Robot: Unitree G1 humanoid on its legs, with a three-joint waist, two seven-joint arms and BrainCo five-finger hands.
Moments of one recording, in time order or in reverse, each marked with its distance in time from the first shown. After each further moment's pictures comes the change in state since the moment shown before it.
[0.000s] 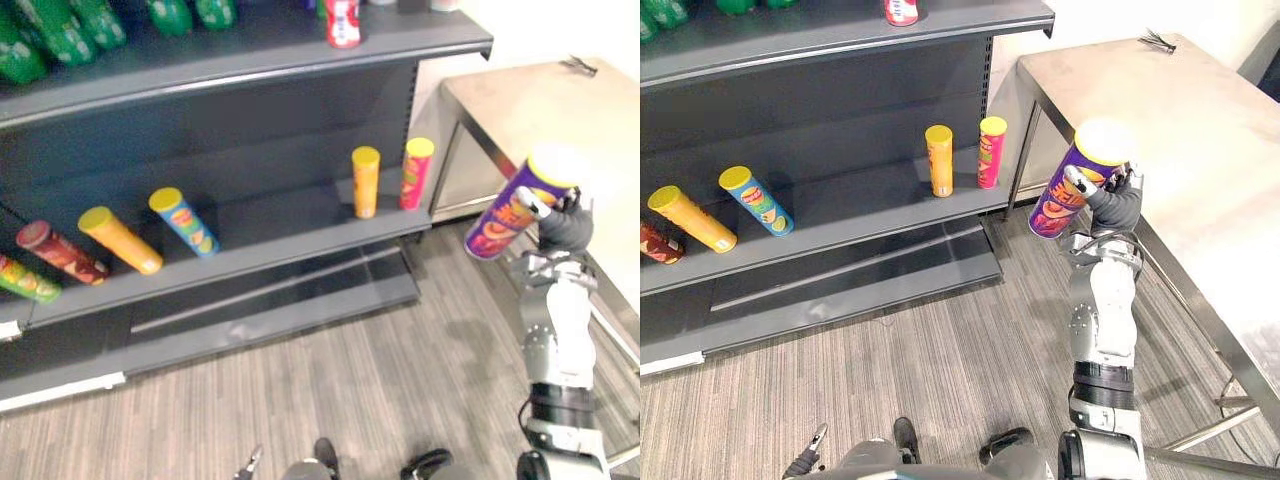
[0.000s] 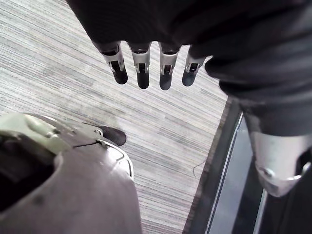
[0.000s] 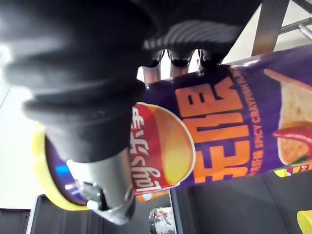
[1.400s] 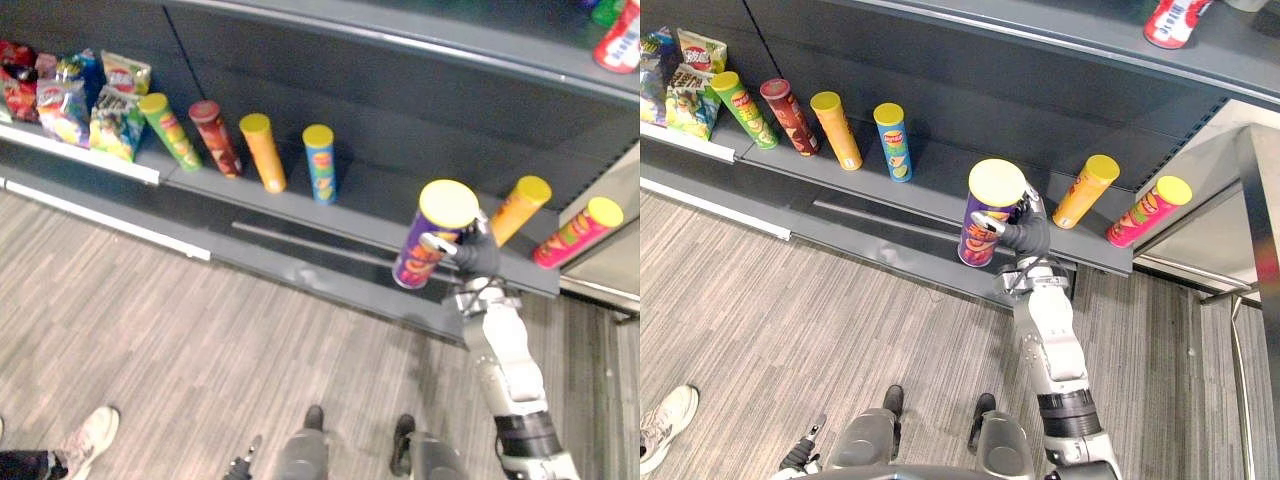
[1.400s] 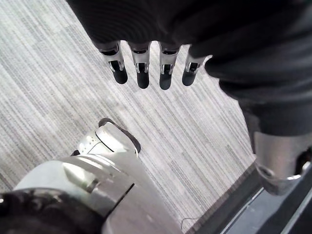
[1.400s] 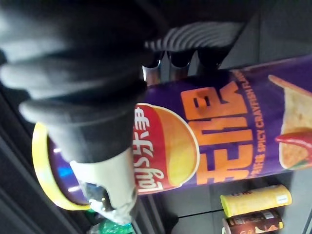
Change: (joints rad) left arm -0.011 0.026 -0.047 -0.020 -0.001 -0.029 0.045; right arm 0.145 0.081 0.314 -0.047 -0.055 -0.040 0.122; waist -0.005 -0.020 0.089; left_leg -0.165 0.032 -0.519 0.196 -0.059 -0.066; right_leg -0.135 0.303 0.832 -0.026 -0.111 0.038
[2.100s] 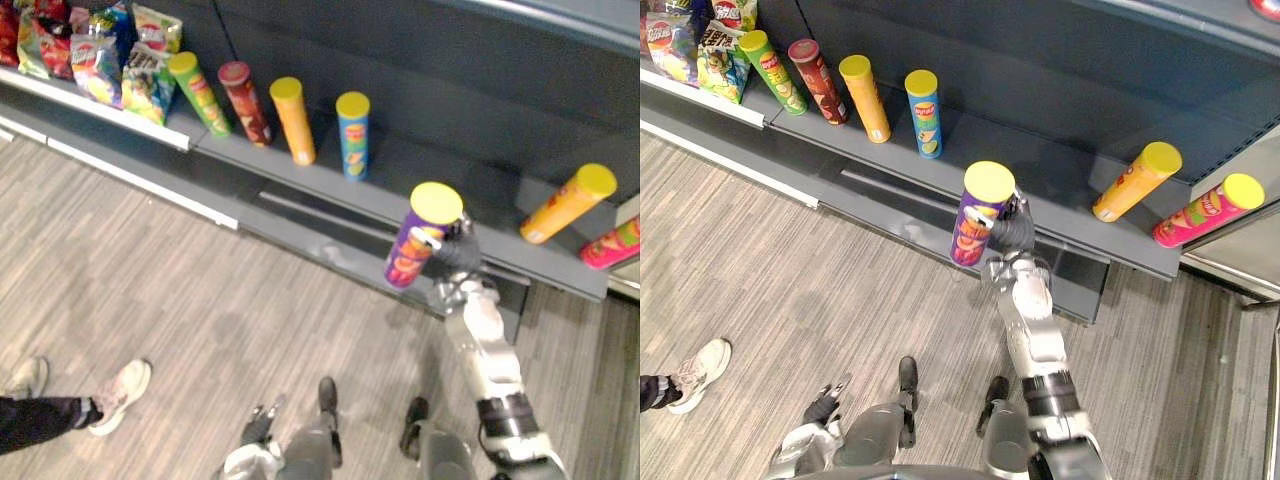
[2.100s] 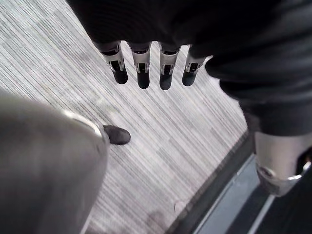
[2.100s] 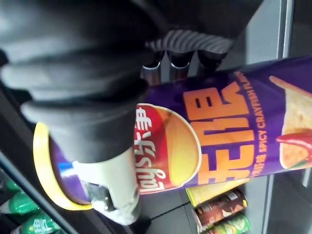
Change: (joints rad) left arm -0.101 -0.009 -0.225 -0.146 0.015 -0.025 0.018; right arm -0.225 0.064 -0.047 0.230 -0.020 -0.002 -0.099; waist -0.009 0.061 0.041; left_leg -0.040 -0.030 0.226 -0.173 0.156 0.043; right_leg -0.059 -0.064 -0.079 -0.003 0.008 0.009
